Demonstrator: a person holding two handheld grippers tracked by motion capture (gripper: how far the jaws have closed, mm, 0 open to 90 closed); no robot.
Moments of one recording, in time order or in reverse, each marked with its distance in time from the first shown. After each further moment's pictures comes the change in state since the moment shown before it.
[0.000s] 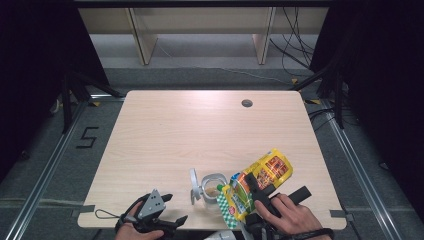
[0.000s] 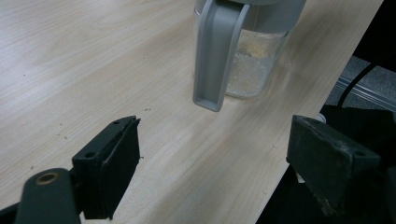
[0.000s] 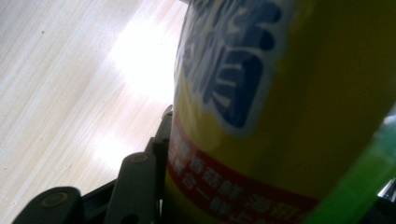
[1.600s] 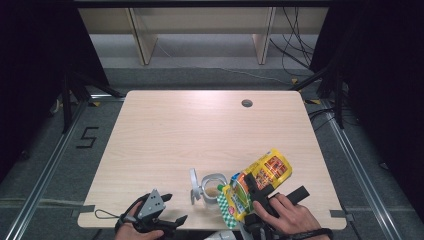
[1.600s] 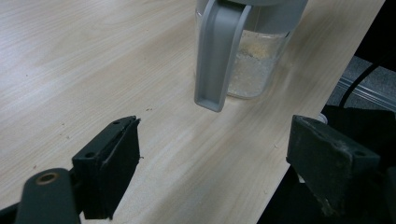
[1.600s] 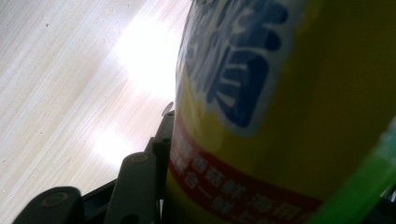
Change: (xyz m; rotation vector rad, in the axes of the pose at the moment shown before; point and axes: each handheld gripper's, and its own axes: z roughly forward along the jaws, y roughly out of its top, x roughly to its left) left arm 0.000 0.000 -0.001 0.003 0.009 0.002; right arm 0.001 0.003 0.003 0.008 0.019 -0.041
